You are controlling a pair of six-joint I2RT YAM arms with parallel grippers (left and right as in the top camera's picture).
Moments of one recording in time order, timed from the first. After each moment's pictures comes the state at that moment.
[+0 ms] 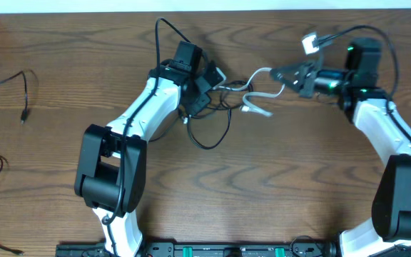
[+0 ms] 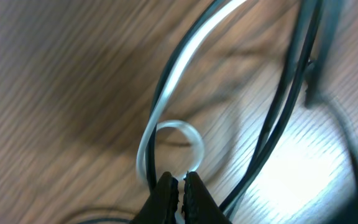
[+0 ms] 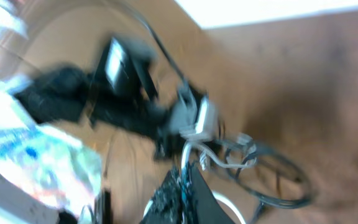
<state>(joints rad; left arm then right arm) -0.33 1.97 1.43 -0.67 0.12 0.56 -0.04 1.74 1.10 0.15 -1.29 0.30</state>
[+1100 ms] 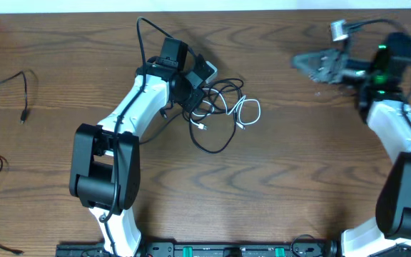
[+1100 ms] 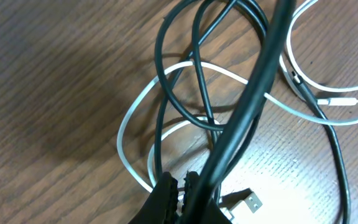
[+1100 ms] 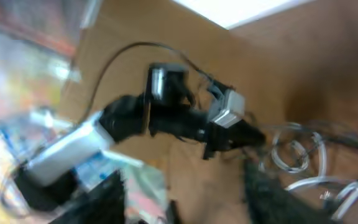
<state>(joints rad) -0.27 1.97 1.43 -0.66 0.31 0.48 -0.12 1.75 1.10 0.42 -1.43 0.86</state>
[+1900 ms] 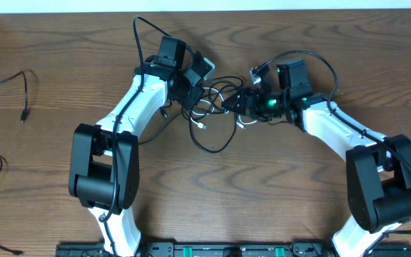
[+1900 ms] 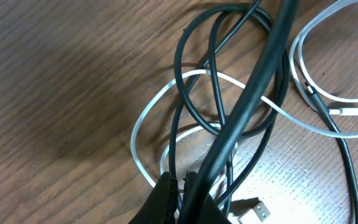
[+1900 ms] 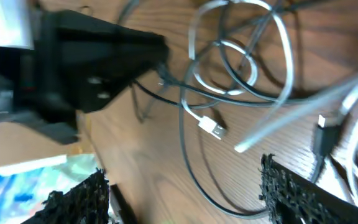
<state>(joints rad) -0.26 1.97 1.43 -0.63 0.30 0.46 0.31 1.85 1.09 -0.14 -0.84 0.59</state>
